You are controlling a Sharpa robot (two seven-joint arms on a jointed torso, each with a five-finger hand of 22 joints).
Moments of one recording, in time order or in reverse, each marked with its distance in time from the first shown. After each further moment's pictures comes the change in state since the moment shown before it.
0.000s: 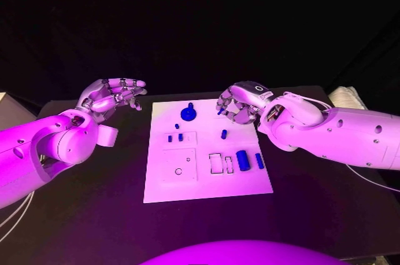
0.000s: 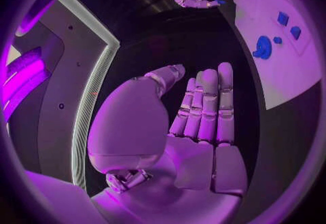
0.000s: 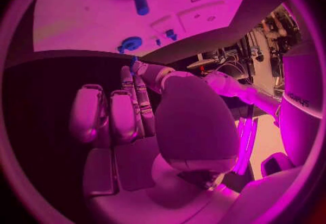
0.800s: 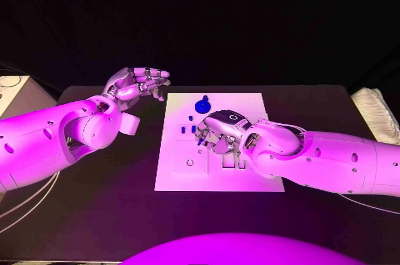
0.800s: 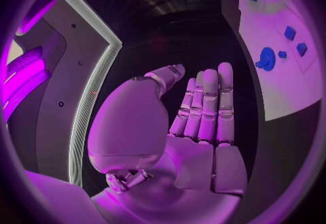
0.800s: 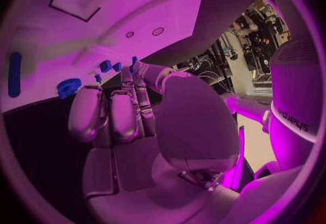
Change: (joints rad) left arm -0.001 0.013 0.000 0.031 0.008 -0.001 -0.005; left_hand 0.000 0.000 0.000 0.000 0.000 -0.004 0.003 0.004 0.000 -0.004 0.004 0.004 0.001 -0.004 0.004 0.000 0.000 0.000 0.000 0.000 0.000 -0.001; right arm -0.101 0.179 -0.029 0.033 -0.067 0.082 -0.042; right_hand -0.012 0.001 0.000 -0.001 -0.001 -0.003 0.000 -0.003 0.005 0.000 0.000 0.000 0.000 0.000 0.000 0.000 -0.006 0.000 0.000 0.000 0.000 -0.009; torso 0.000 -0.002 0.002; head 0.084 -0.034
